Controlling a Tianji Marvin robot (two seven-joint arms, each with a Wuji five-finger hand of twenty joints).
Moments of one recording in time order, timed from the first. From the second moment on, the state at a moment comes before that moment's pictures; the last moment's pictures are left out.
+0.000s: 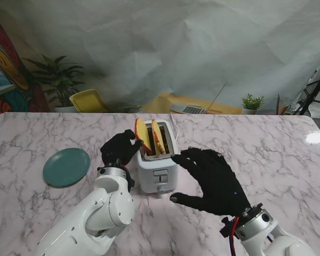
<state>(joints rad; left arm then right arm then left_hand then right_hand) 1.48 -1.21 -0.93 -1.79 0.75 0.65 0.34 -2.14 -1.09 1.43 -2.26 -1.01 -0.23 -0.15 1.07 -0.18 0.02 0.02 0.61 0.23 0.53 0.65 0.84 0.15 0.73 0.58 0.88 0.22 0.83 0.74 0.49 0.23 1.31 0.63 0.37 -0.11 0.22 -0.08 0.32 0.11 0.26 0.24 0.29 0.11 0.43 0.24 0.31 0.02 0.17 0.16 -0.01 0.11 0.71 0.12</state>
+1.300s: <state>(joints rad) 1.65 -1.09 -1.29 -1.89 0.84 0.00 -0.01 -2.14 -1.09 1.42 -2.26 -1.04 -0.24 -0.15 0.62 0.09 -0.04 -0.01 0.22 0.35 0.04 0.40 0.15 0.27 0.02 0.24 0.08 0.19 0.10 0.24 -0.01 0.06 0.13 0.29 0.37 -0.11 0.22 -0.08 0.32 0.11 0.26 0.24 0.29 0.11 0.43 0.24 0.31 0.02 0.17 0.16 -0.01 0.11 0.71 0.11</state>
